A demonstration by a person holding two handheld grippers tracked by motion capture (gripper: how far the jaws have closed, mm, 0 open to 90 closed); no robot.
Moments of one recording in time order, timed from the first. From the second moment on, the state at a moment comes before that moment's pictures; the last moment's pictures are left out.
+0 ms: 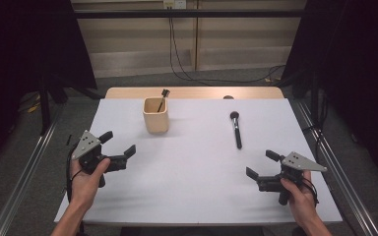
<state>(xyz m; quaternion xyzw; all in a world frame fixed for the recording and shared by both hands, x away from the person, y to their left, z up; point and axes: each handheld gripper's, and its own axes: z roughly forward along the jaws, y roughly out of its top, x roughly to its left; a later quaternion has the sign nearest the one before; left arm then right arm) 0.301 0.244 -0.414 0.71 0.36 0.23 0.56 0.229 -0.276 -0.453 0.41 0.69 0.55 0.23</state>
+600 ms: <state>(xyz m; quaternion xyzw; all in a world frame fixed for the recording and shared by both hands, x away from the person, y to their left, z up) 0.258 0.258 -0.425 0.71 0.39 0.23 0.55 0.226 -0.276 -0.453 0.42 0.69 0.55 0.23</state>
